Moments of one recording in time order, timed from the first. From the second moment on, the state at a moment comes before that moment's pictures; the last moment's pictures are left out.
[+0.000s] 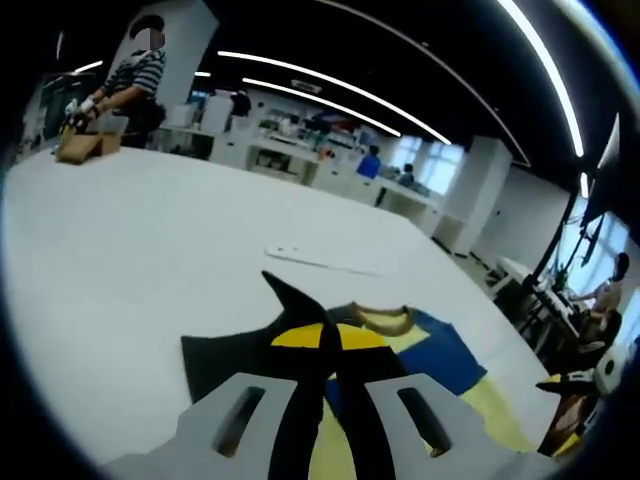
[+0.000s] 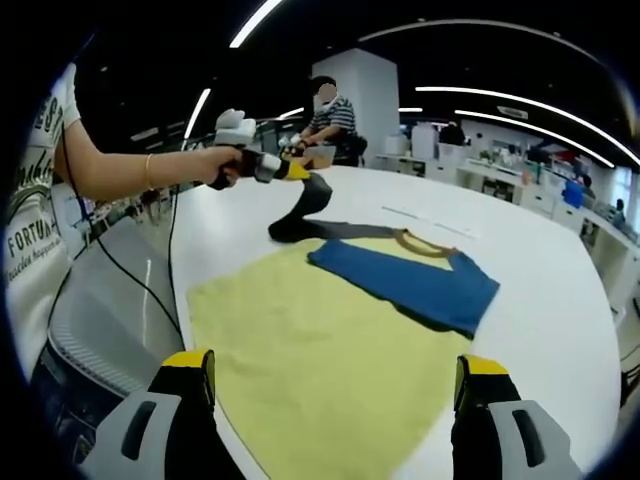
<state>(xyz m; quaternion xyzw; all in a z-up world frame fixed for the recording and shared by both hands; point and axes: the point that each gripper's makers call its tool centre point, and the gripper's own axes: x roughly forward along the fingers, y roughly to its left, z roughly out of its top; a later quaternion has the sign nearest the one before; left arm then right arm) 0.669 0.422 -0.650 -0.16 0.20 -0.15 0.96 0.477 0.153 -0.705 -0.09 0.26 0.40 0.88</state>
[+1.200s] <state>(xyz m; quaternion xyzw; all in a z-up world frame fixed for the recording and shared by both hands) 0.684 0.286 -0.639 -0.14 0.18 -0.26 0.94 0.481 0.144 -0.713 -0.09 0.27 0.39 0.87</state>
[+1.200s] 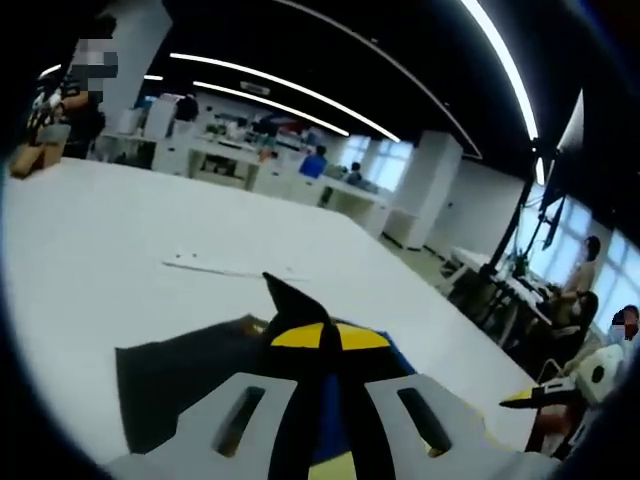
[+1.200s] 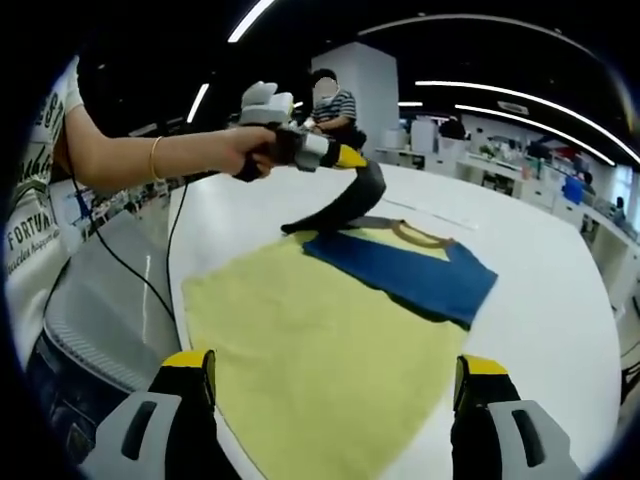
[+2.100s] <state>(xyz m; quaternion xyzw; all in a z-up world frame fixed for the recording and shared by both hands) 0.674 0.210 -0.650 -0.10 0.18 -0.36 0.91 0.479 0.134 -0.716 -0.09 0.27 0.38 0.88</state>
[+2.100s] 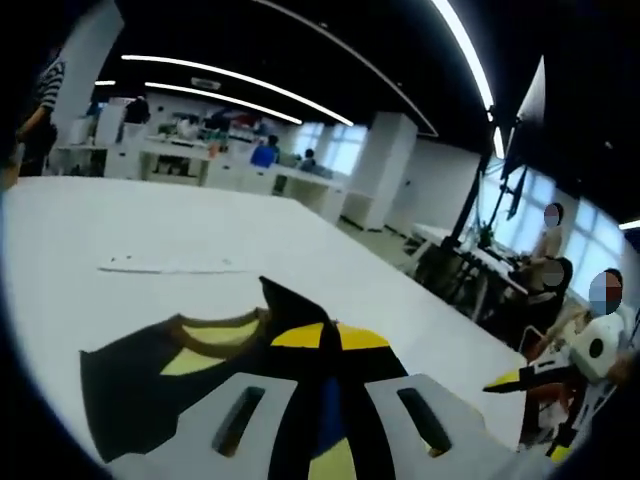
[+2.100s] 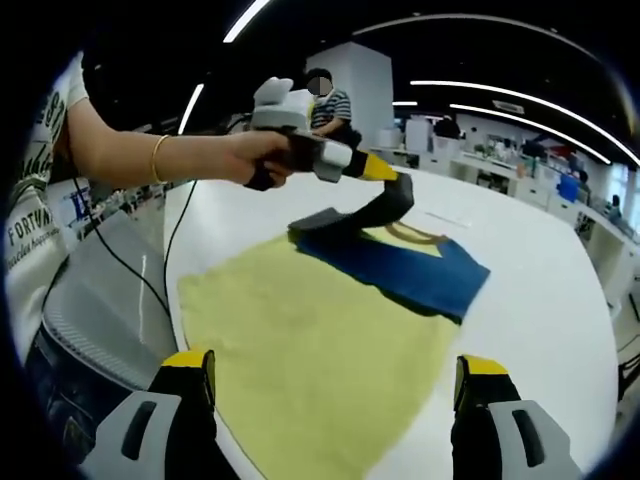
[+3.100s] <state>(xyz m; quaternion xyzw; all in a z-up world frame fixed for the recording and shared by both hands) 0.648 0.143 -0.699 -0.01 0.24 -0.44 0.87 0.481 0.129 -0.718 -0.07 0.27 0.37 0.88</state>
